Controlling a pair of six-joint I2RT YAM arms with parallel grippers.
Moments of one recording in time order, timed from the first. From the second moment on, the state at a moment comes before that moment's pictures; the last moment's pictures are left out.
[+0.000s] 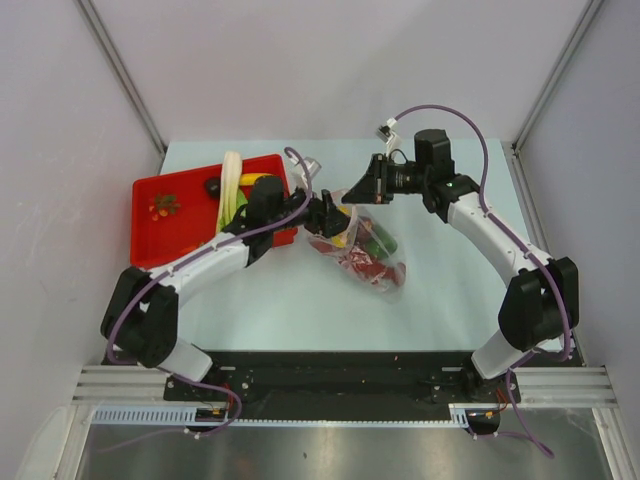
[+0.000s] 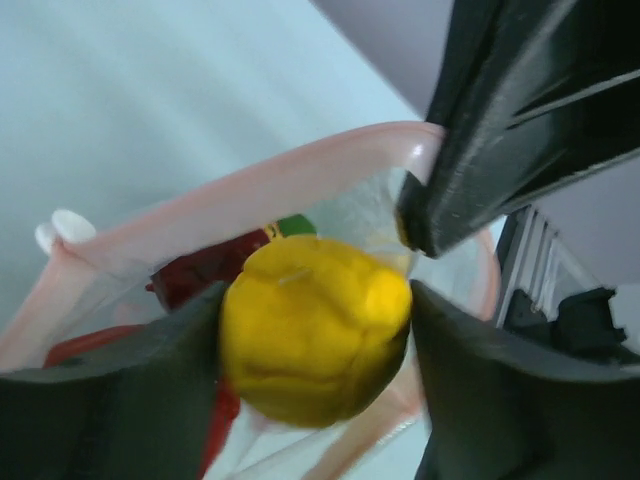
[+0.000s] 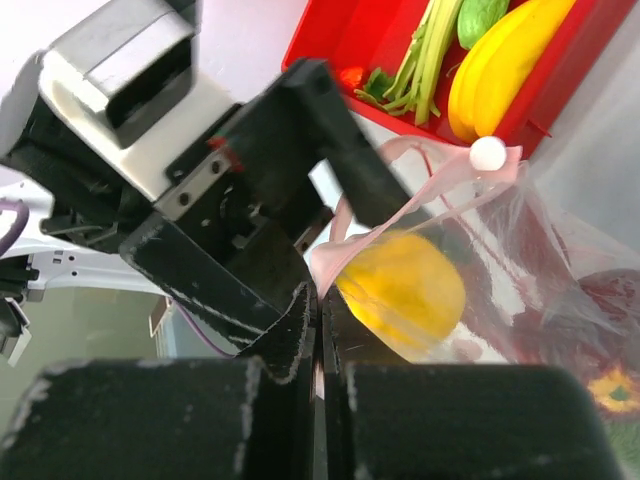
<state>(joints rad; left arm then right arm) -0.55 1.47 0.94 0.32 0.52 -0.44 0.38 1.59 1.39 -0.20 -0.90 0.54</state>
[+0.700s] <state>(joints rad) 0.08 1.48 1.35 -0.24 0.58 -0.15 0.35 1.59 1.37 -0.18 -0.92 0.54</state>
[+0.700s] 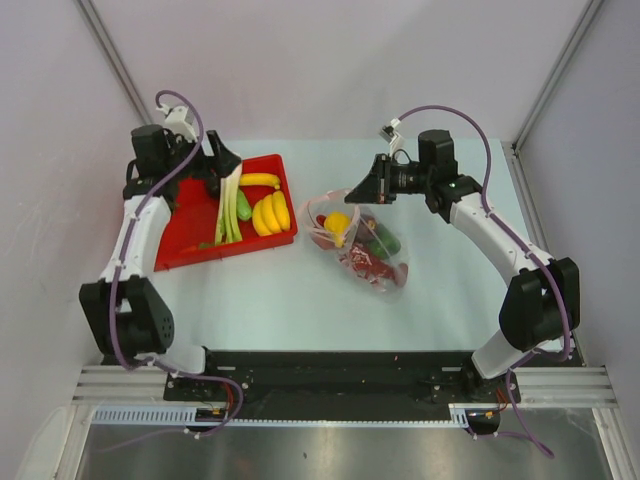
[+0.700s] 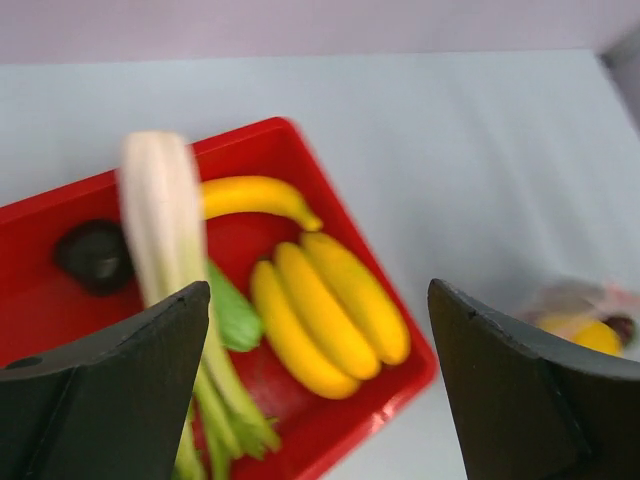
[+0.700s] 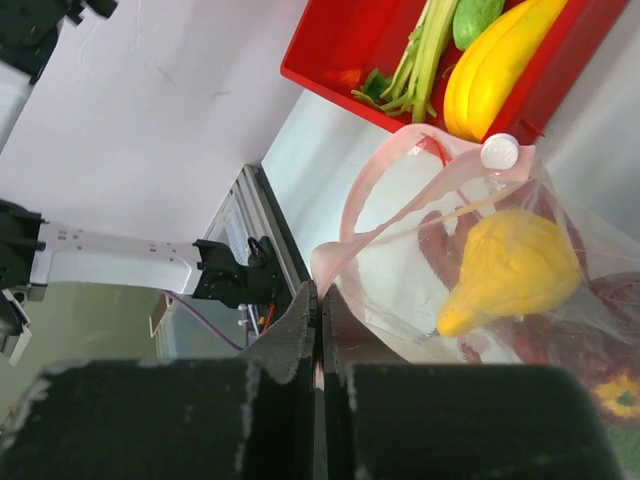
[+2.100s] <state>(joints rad) 0.20 2.24 1.75 -0.38 0.14 -0.24 0.34 1.59 1.39 -0.29 -0.91 0.45</state>
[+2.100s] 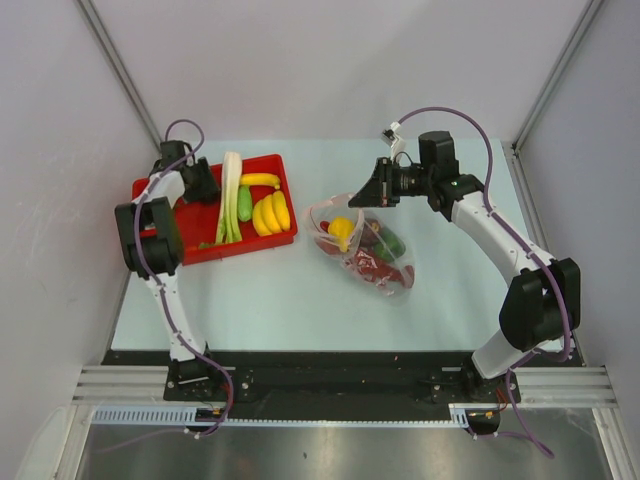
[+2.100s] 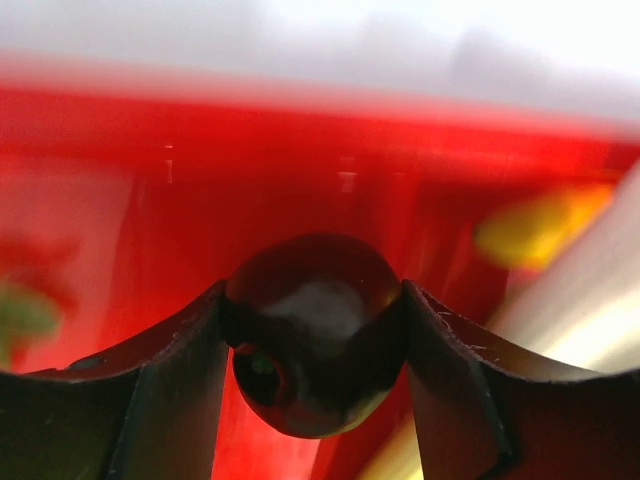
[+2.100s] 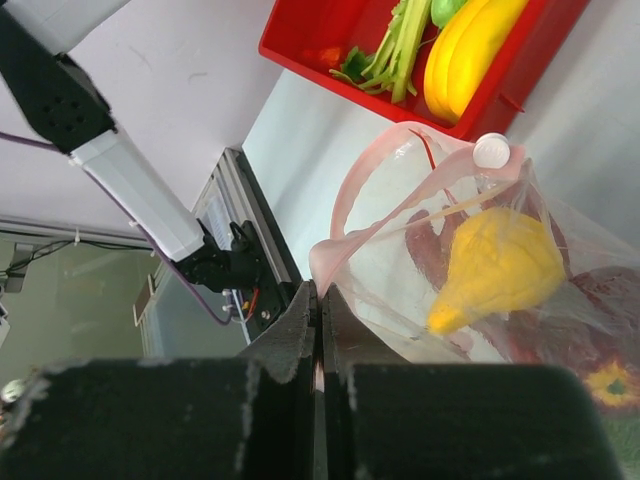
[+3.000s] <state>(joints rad) -0.42 1.38 1.04 -0.04 0.61 -0.34 0.41 1.58 1.39 -0.25 -0.92 0.49</state>
